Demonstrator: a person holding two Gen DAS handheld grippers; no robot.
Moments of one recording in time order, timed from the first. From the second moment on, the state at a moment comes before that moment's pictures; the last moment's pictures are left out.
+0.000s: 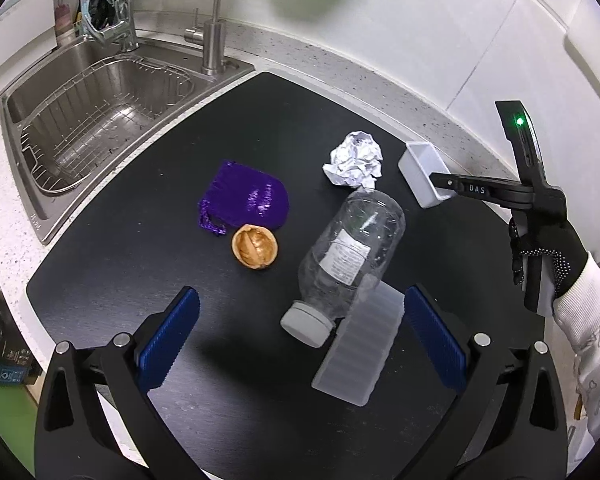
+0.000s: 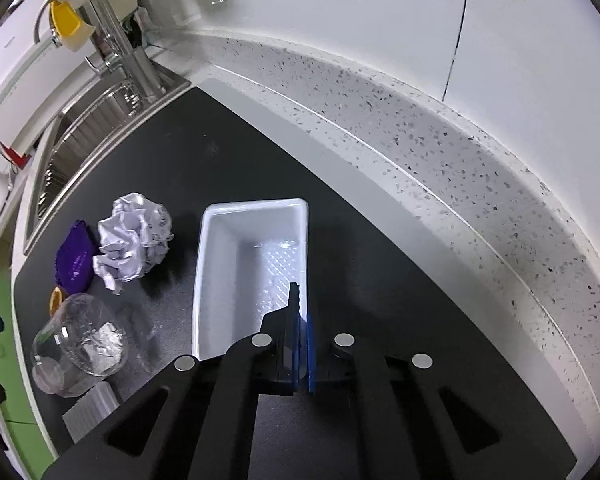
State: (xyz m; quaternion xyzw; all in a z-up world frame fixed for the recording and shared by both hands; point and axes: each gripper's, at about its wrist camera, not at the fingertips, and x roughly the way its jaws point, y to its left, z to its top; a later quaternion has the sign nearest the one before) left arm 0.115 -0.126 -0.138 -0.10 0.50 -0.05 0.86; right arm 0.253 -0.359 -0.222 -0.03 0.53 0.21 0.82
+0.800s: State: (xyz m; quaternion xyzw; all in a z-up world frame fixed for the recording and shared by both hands) left arm 0.084 -0.189 -0.198 -0.04 0.55 -0.14 0.82; right arm 0.192 -0.369 -0.184 0.02 0.51 0.22 0.83
